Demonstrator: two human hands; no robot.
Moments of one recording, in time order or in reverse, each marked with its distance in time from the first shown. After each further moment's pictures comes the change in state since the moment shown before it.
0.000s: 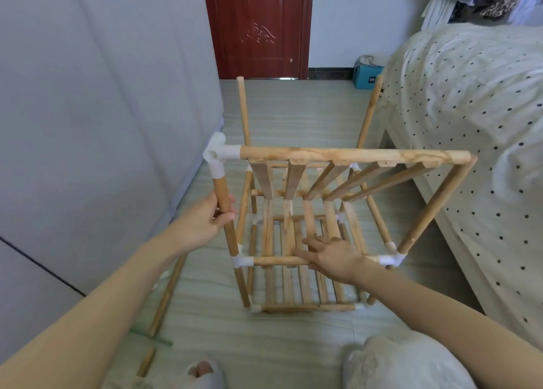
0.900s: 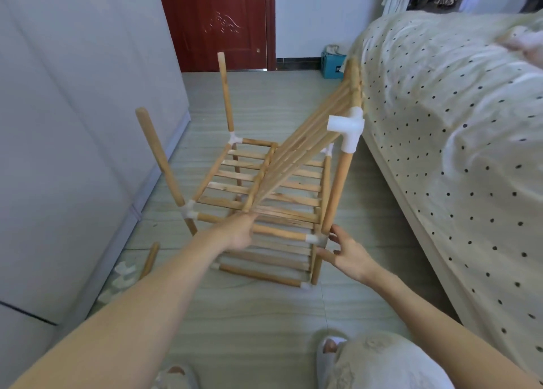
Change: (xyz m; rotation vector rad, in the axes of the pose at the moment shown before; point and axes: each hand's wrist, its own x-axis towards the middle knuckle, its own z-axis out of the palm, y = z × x) left_hand 0.063 0.033 0.105 0.527 -0.410 -0.086; right_hand -0.073 0.020 0.031 1.279 0.391 0.552
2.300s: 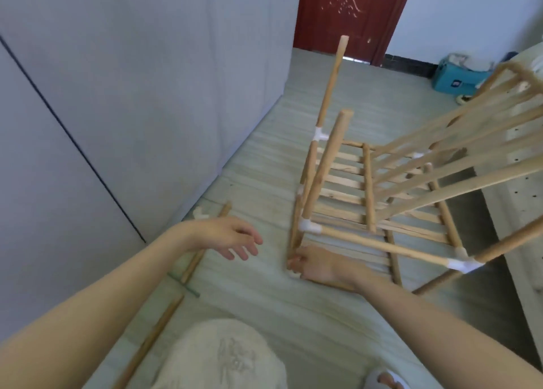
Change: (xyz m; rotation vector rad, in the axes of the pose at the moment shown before) left_hand -0.114 -0.166 0.012 -0.759 -0.158 -0.194; right_hand 0.048 -0.133 0.167 -0.615 -0.706 -0.065
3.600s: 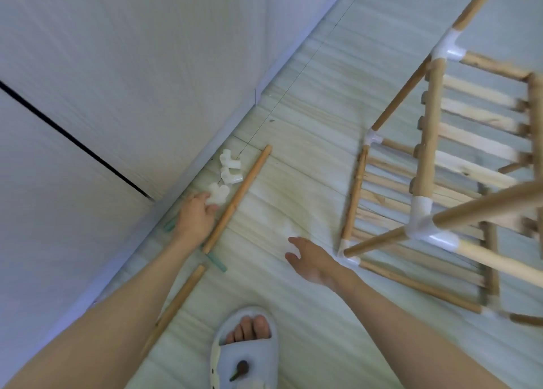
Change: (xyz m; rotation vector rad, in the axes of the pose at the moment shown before) left_hand 0.147 -0.250 -0.017 0.023 0.849 -0.309; right_hand 0.191 -0.002 0.117 0.079 -0.176 0.085
